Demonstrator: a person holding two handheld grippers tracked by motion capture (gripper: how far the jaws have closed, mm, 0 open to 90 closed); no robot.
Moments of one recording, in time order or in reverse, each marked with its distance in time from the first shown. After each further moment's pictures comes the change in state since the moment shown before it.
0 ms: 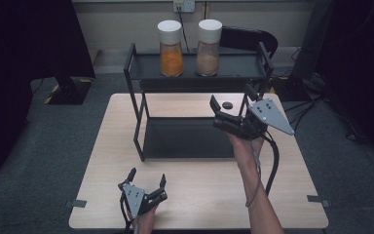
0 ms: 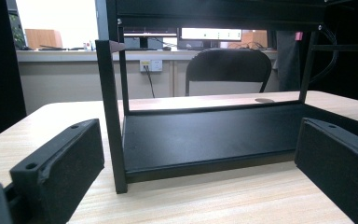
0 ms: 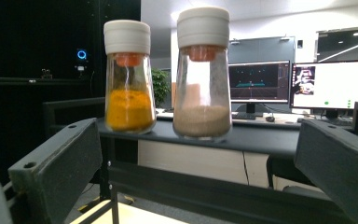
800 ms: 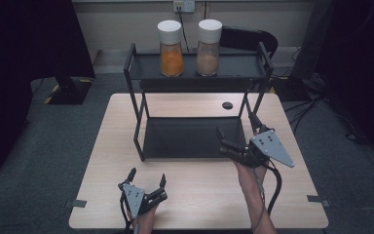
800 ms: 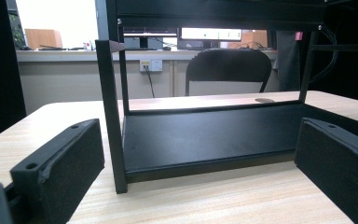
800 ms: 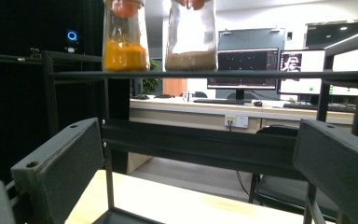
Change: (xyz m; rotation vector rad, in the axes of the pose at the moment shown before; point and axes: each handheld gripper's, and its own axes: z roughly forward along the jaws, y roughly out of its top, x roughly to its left) left arm 0.000 0.000 0.000 0.000 0.000 0.000; right arm 0.006 -0.044 -0.048 0.038 -0.040 -0.028
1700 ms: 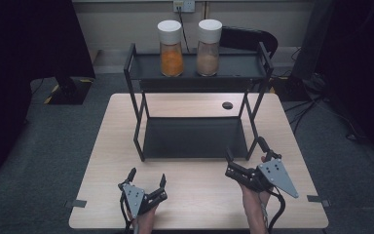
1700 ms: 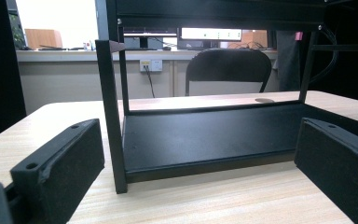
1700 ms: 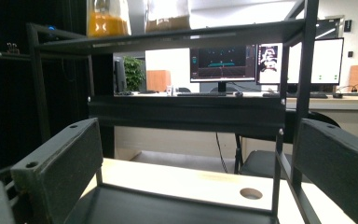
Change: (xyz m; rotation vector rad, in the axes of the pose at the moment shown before) left arm 0.000 0.000 0.000 0.000 0.000 0.000; right arm 0.010 -0.045 -0.047 0.003 -0.081 0.016
